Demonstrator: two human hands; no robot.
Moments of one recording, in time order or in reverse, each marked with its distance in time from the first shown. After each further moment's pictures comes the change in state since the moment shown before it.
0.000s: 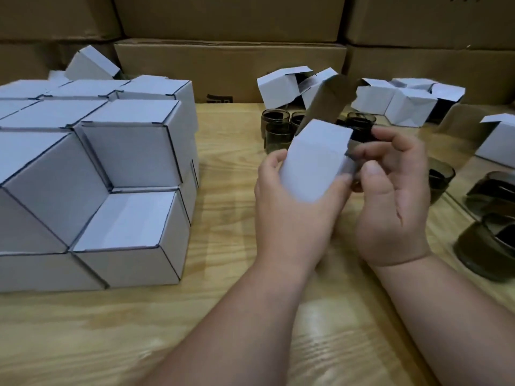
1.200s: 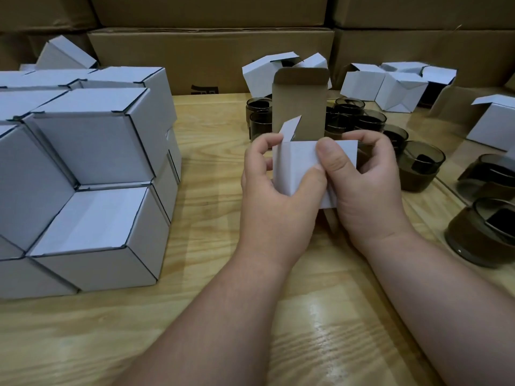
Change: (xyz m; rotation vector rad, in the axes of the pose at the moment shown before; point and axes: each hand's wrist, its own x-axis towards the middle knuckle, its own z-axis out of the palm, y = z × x) left_hand -0.002 -0.001 0.001 -0.186 -0.124 0.012; right_hand 0.005 0.003 0.008 0.191 0.073 0.441
